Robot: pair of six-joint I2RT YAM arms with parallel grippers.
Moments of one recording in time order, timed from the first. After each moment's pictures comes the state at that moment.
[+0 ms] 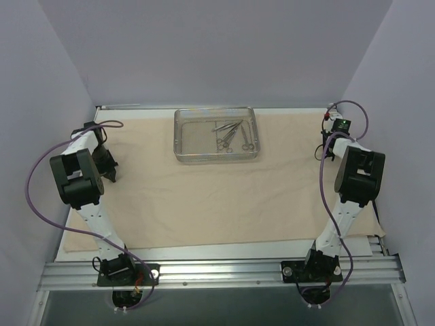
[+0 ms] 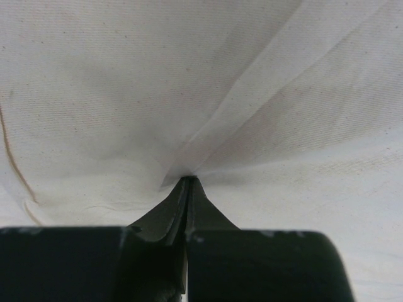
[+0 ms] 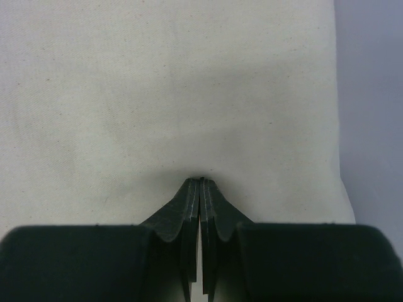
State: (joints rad) left arm 0.29 2.13 1.62 -0.98 -0.08 -0.28; right arm -0.30 2.08 1.33 -0.04 0.09 -0.29
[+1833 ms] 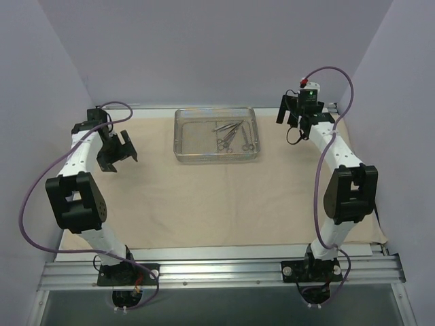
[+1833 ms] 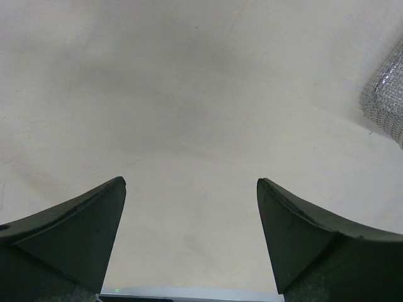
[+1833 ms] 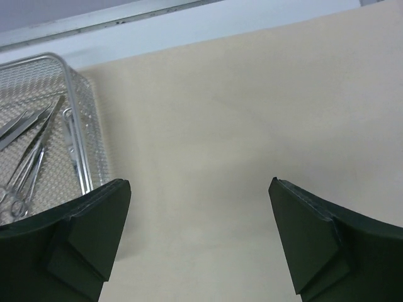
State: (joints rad) left arm 0.17 1.77 1.50 -0.95 0.07 -0.34; right arm 0.08 1.79 1.49 -0.33 0.19 0.21
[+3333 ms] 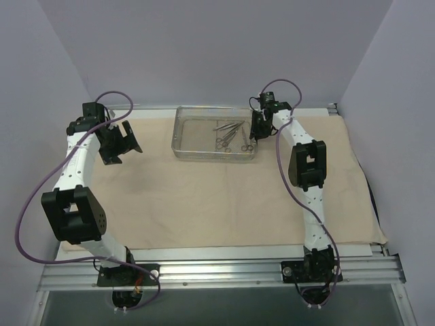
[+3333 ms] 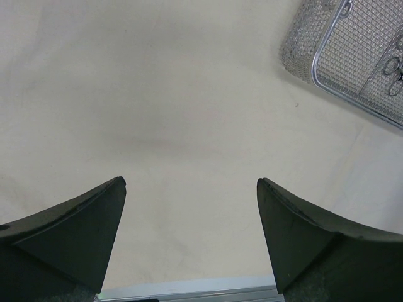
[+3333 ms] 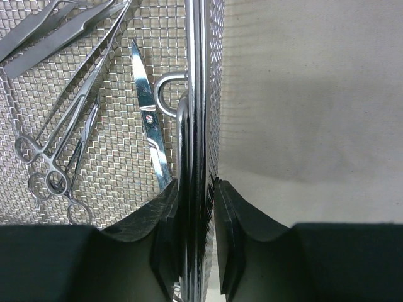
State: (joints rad) left arm 0.13 1.65 1.53 -0.96 0.20 -0.35; right arm 0.21 2.47 2.21 -0.79 -0.11 0.32
